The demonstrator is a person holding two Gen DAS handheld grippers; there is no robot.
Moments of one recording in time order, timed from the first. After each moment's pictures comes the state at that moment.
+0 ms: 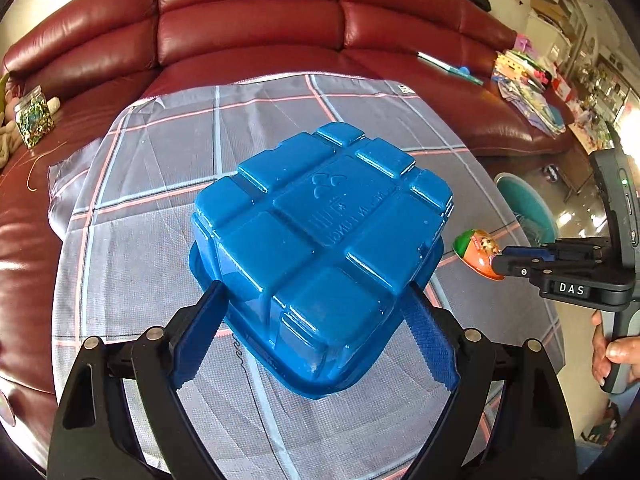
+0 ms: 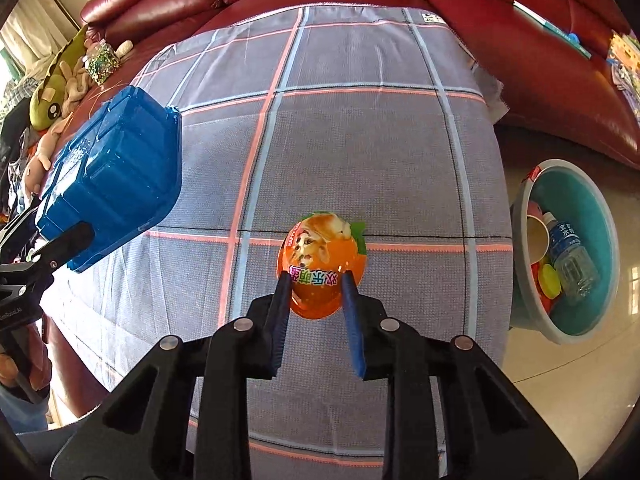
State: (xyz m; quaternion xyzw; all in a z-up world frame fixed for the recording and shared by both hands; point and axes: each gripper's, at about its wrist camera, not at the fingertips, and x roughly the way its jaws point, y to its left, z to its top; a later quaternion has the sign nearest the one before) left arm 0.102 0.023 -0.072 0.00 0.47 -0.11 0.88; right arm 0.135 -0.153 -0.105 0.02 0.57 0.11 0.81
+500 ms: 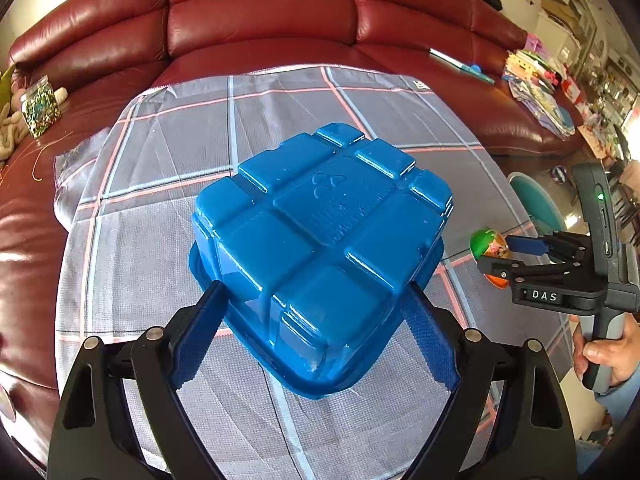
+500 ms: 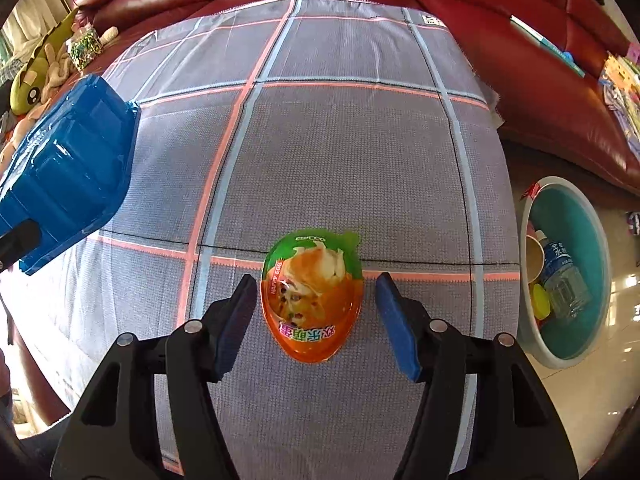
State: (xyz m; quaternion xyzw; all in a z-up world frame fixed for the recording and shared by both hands) left arm 0.105 0.037 -0.080 0.00 0.48 -0.09 0.87; right arm 0.152 -0.131 -0.133 -0.05 0.56 0.07 0.83
